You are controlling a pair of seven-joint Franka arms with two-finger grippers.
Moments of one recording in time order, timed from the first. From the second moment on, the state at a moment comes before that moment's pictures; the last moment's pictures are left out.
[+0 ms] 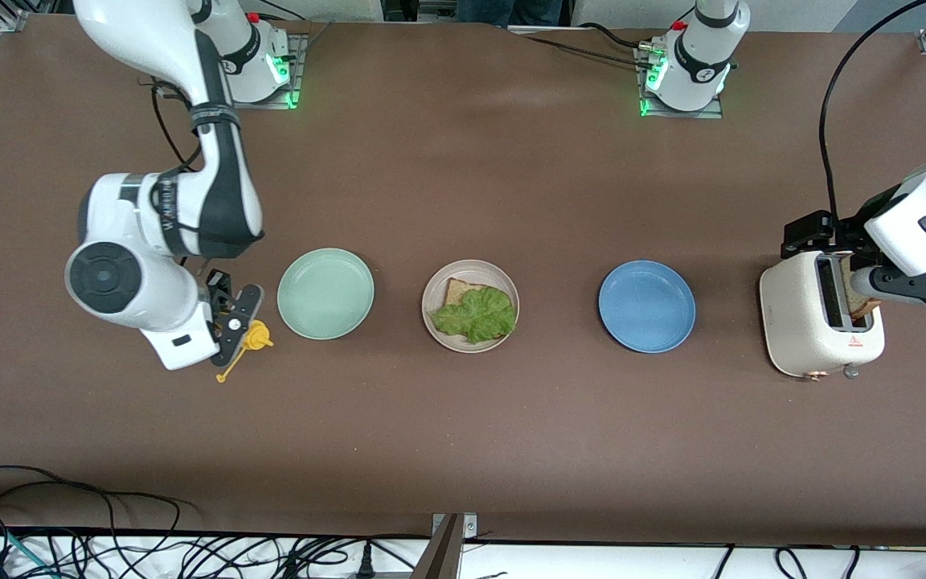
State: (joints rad) left arm 0.08 0.29 -0.17 -1.30 0.00 1.49 0.06; right arm 0.66 0.62 -0.61 -1.41 0.27 1.77 -1.17
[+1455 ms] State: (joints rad) left arm 0.07 0.29 -0.18 -1.30 0.00 1.48 0.06; right arm 0.15 0.55 -0.61 -1.90 0.93 1.69 -2.36
